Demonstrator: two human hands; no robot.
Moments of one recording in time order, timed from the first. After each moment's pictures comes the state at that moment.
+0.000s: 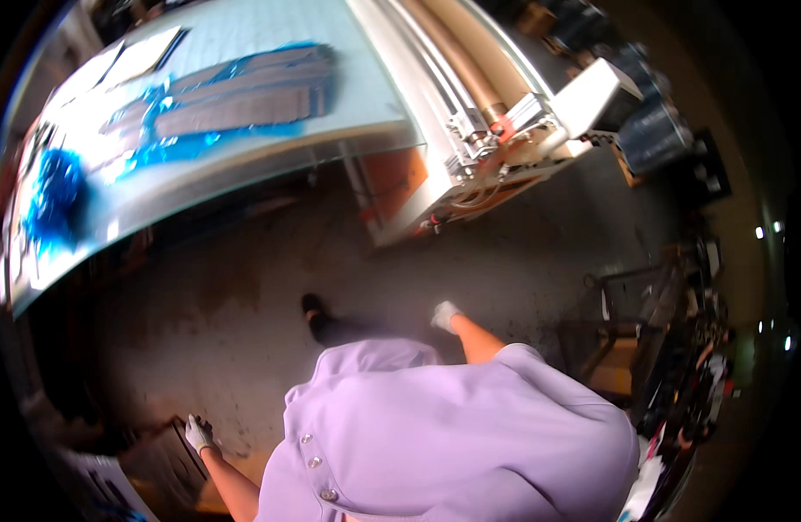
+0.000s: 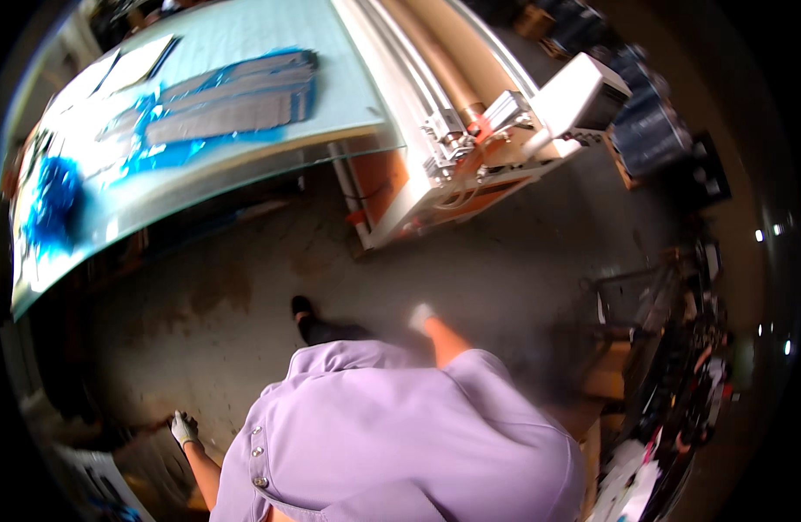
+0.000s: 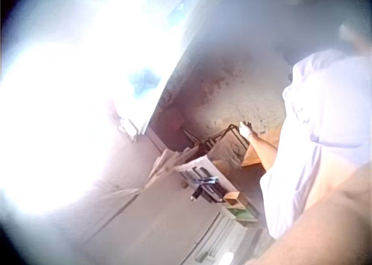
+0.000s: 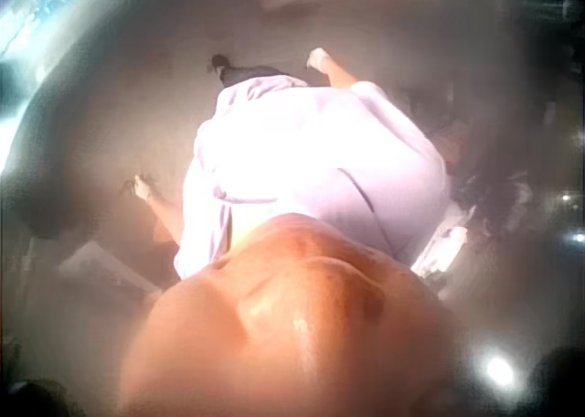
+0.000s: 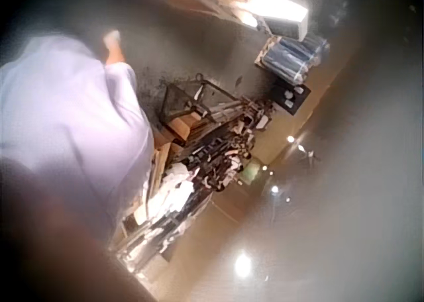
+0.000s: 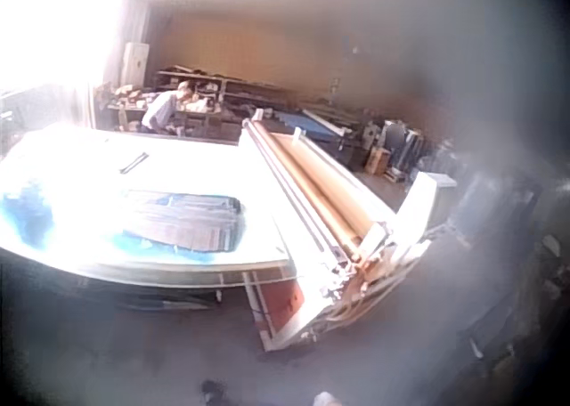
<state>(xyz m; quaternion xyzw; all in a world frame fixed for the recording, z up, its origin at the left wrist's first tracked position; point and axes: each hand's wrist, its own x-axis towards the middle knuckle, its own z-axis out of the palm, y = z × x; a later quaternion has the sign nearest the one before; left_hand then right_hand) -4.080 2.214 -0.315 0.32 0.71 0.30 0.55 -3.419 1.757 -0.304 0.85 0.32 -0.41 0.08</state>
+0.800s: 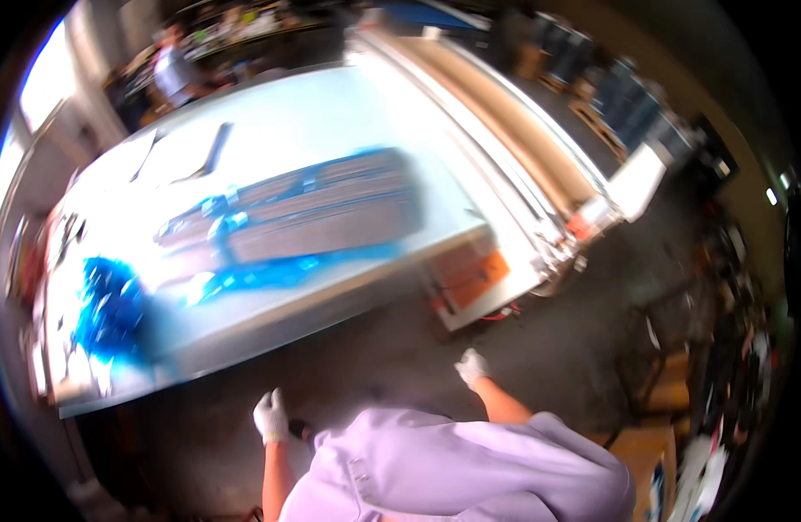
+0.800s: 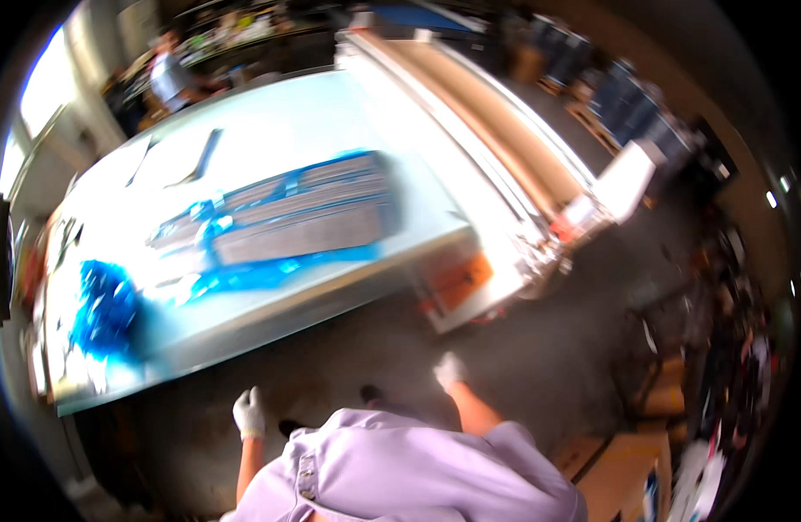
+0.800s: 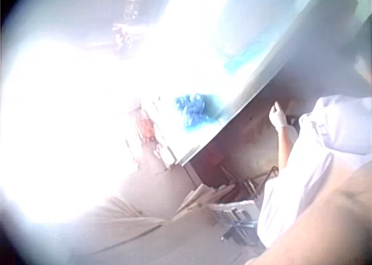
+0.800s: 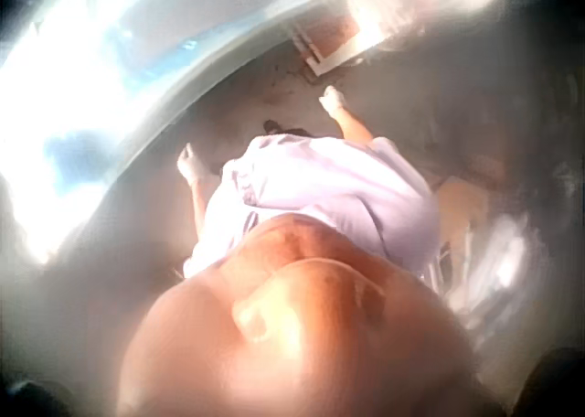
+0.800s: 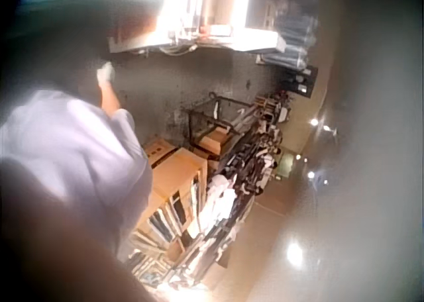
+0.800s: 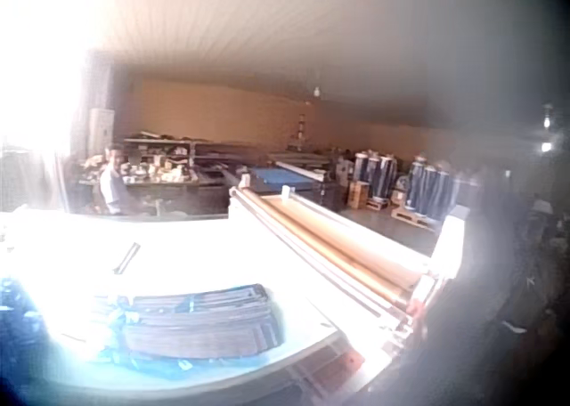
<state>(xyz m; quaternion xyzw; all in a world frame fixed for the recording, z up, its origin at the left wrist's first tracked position) -3.764 2.465 -0.201 0.76 0.49 0.16 0.40 -3.461 2.052 -0.267 0.97 0.01 -0.17 -0.20</state>
